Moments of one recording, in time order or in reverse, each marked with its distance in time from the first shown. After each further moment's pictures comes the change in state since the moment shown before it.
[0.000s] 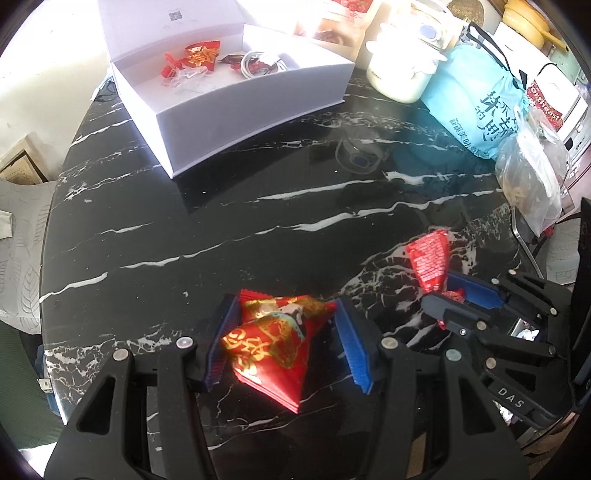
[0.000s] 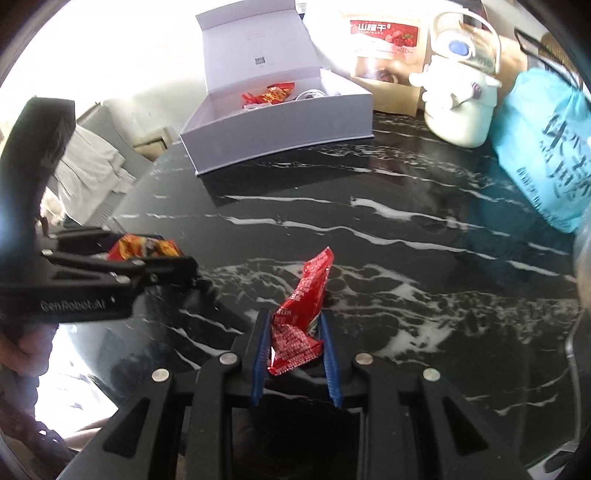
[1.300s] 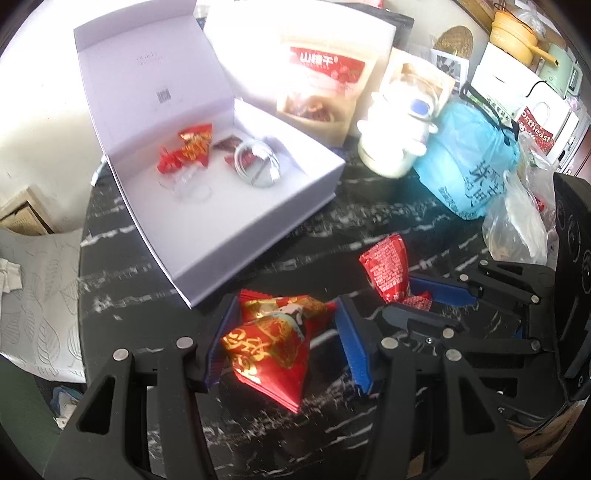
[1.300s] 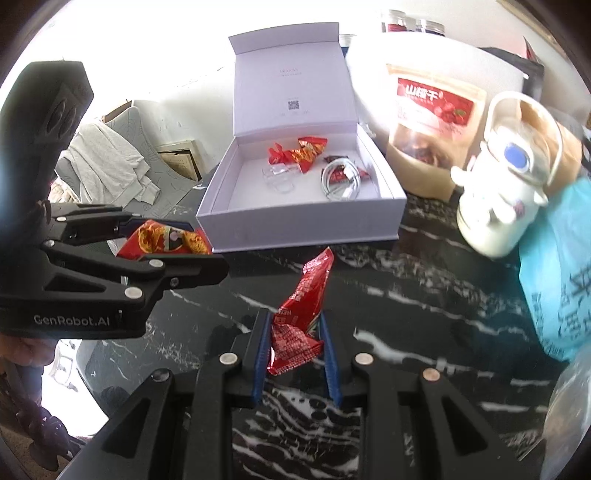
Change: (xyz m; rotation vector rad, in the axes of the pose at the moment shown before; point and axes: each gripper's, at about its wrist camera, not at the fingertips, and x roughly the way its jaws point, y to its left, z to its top) left arm -0.045 -0.009 0.091 0.051 -0.125 0.012; right arm -0.011 0.005 0.102 -0.169 -0.044 0.053
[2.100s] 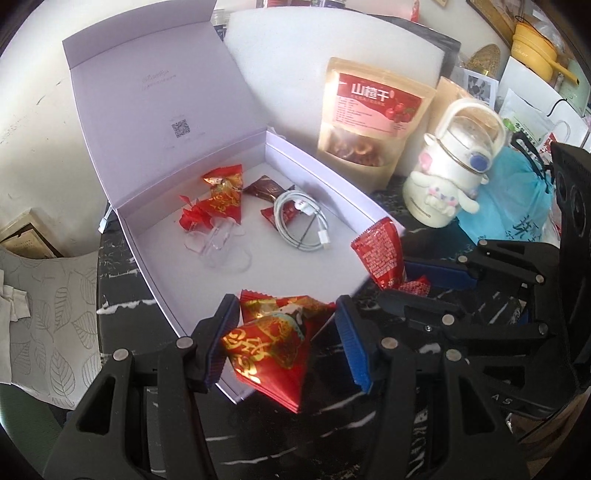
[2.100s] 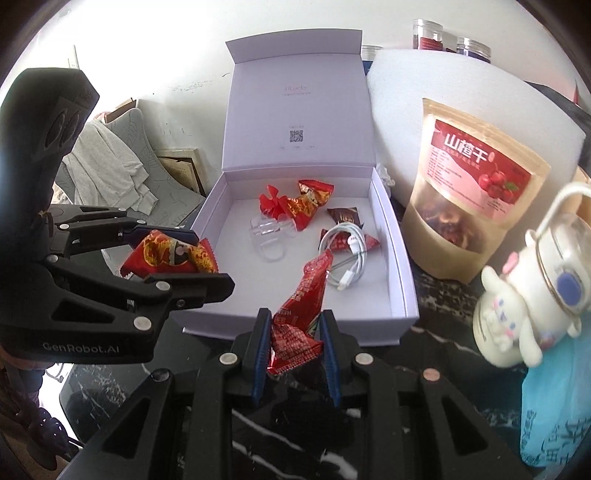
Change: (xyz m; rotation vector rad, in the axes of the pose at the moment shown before) left arm 0.035 0.048 0.072 -0.005 -0.013 0.035; right arm 0.053 -0.020 0.094 -0.086 -0.013 0.025
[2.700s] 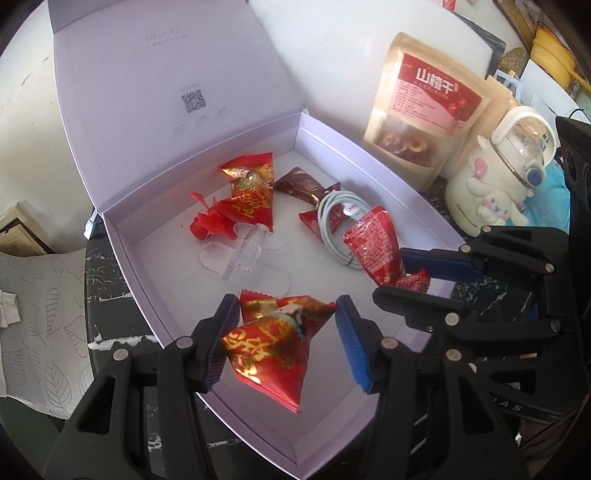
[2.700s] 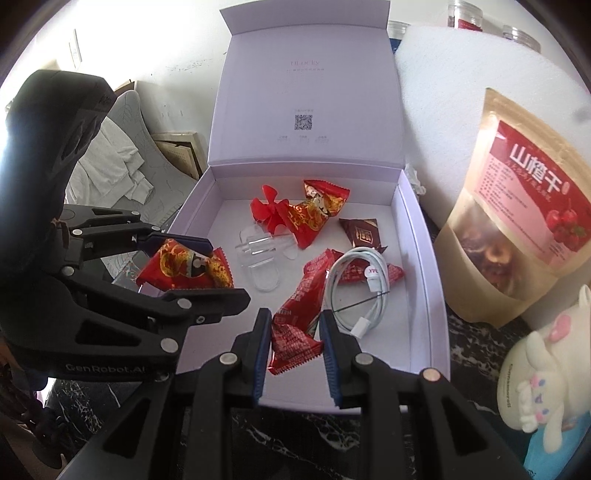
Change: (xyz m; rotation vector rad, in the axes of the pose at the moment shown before) left arm 0.060 0.044 0.020 -0.020 0.060 -0.020; right arm 0.065 -0.003 0.036 -0.045 0.070 0.024
